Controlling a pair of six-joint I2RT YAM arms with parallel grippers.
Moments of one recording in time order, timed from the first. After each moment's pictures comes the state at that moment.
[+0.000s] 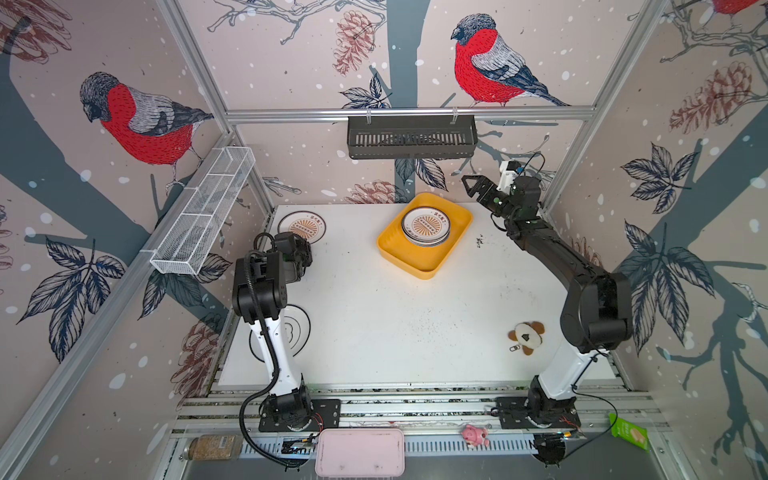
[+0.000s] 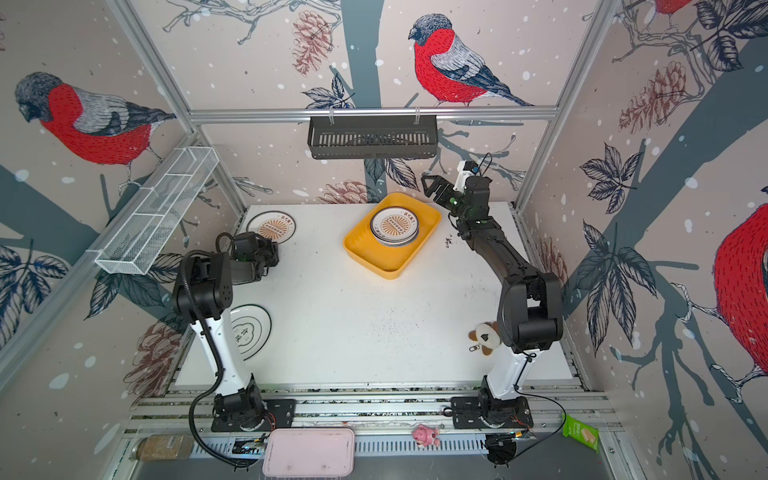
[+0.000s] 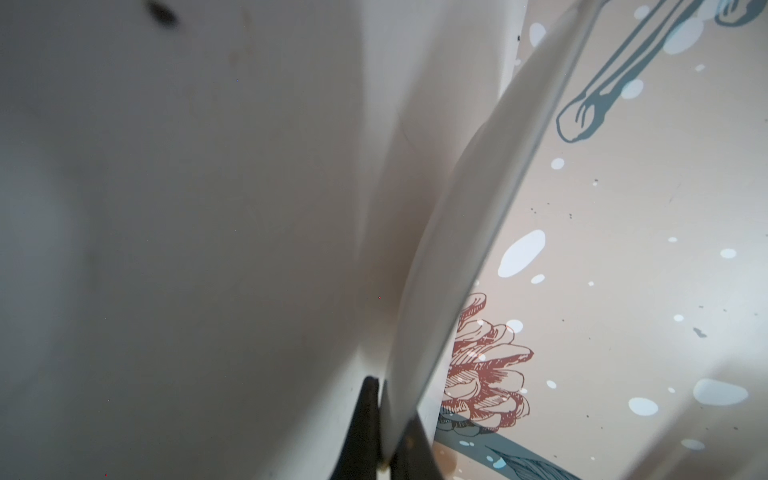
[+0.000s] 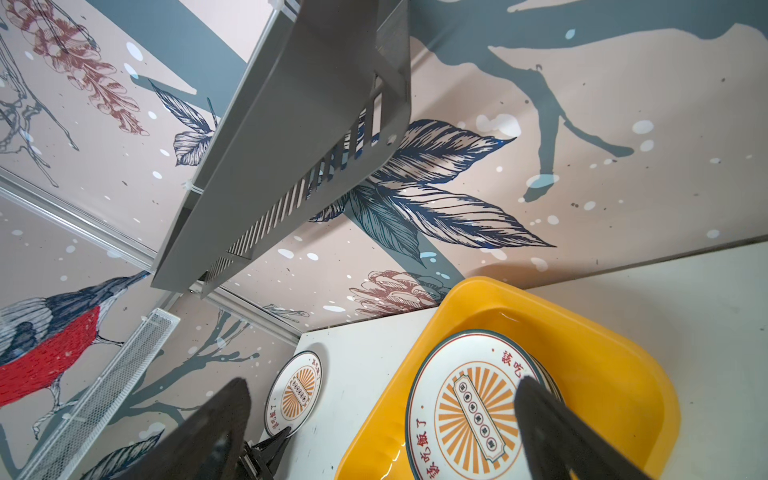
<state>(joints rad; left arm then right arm) 0.19 2.13 1.11 0.52 0.22 -1.52 0.15 1.78 1.43 0.23 -0.41 0.71</state>
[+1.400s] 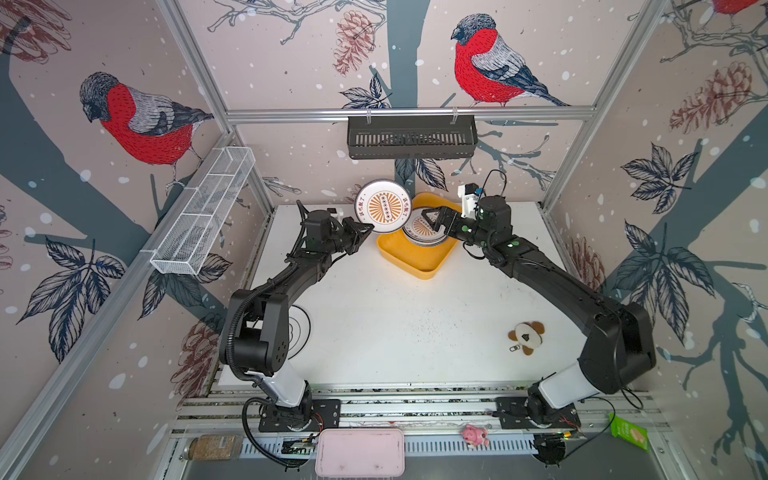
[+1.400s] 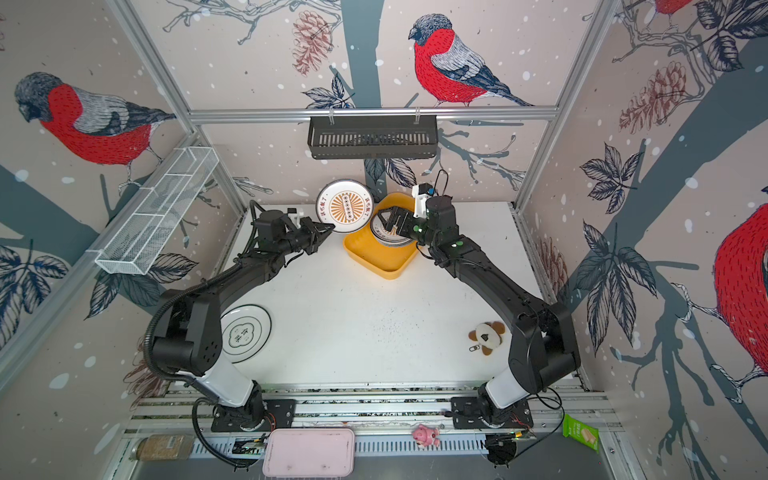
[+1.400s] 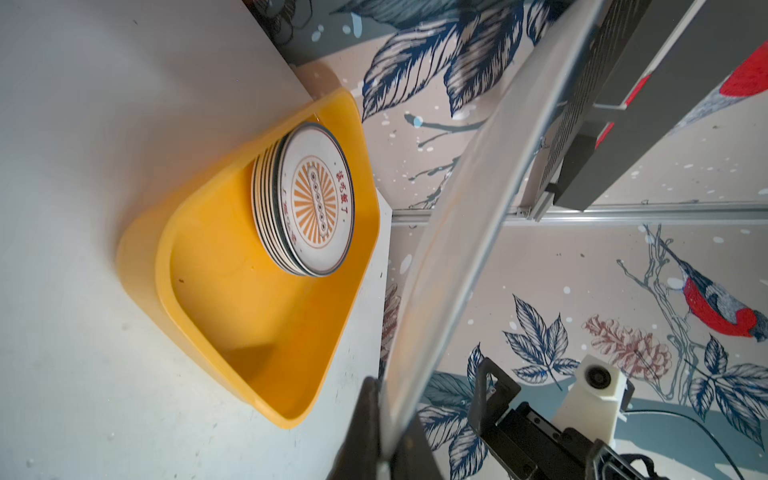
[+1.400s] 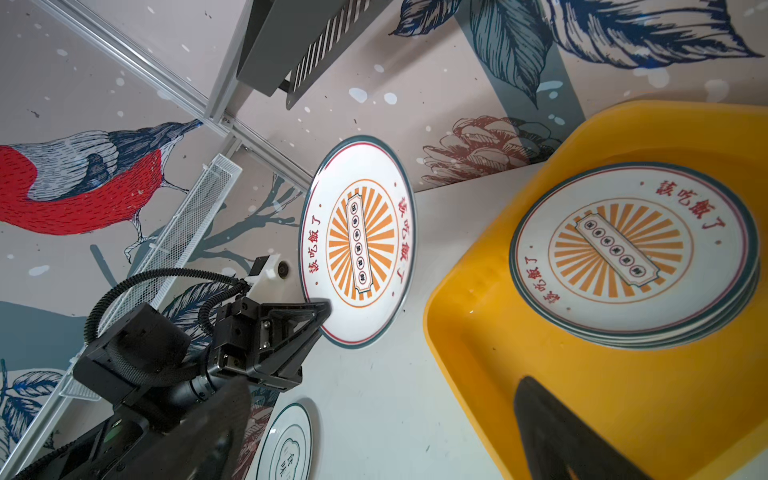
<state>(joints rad) -0.18 1.64 1.06 0.27 0.70 -1.21 0.47 1.54 1.25 0.00 -0.36 0.68</state>
